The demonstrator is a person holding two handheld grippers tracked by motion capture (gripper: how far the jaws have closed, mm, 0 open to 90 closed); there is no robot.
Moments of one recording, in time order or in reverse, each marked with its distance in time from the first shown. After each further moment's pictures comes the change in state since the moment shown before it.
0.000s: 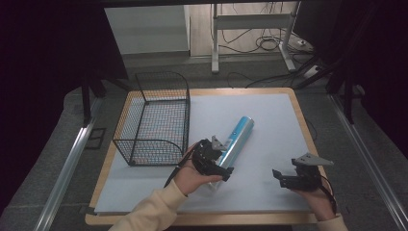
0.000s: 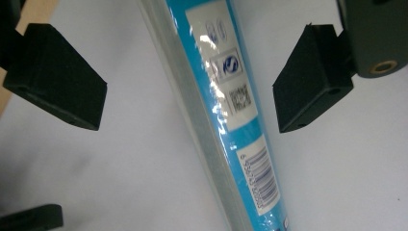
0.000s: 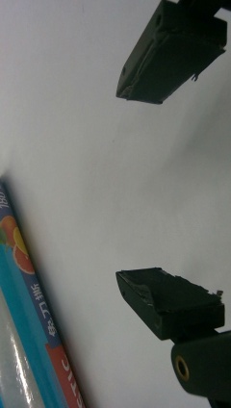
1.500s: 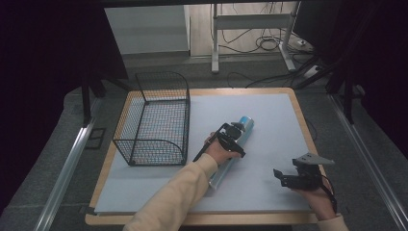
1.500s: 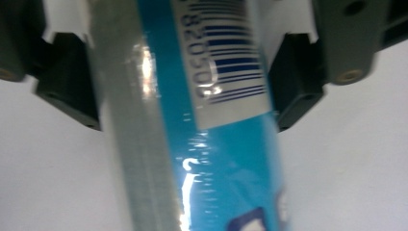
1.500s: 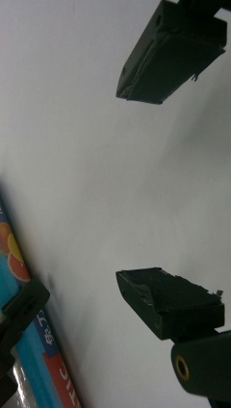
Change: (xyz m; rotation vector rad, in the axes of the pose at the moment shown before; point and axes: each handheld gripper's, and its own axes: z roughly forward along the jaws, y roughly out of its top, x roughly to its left) left arm 0.036 0.059 0.118 0.307 0.063 -0.124; right arm -0.005 -0.002 0.002 0.012 0.000 0.023
